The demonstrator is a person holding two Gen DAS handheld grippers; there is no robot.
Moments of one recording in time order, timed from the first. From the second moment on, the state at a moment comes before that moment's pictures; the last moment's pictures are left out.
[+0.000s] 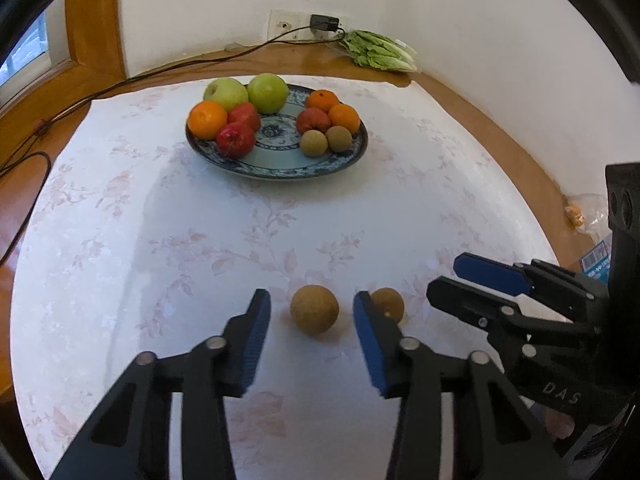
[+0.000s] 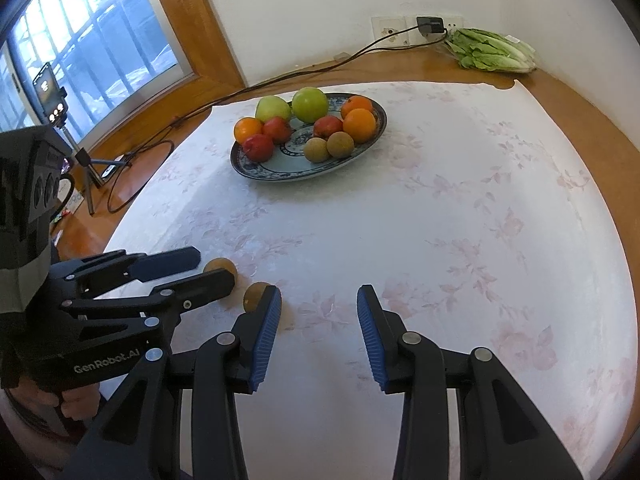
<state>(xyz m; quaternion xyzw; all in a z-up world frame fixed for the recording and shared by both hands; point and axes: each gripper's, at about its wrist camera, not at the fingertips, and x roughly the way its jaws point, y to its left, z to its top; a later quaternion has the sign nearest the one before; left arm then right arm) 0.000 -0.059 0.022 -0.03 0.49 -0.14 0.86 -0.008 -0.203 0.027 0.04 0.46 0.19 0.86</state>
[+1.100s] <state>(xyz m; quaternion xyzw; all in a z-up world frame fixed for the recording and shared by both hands) 0.004 -0.029 0.024 -0.06 0.47 -0.10 0.88 -0.012 -0.177 0.020 0.03 0.47 0.23 0.85</state>
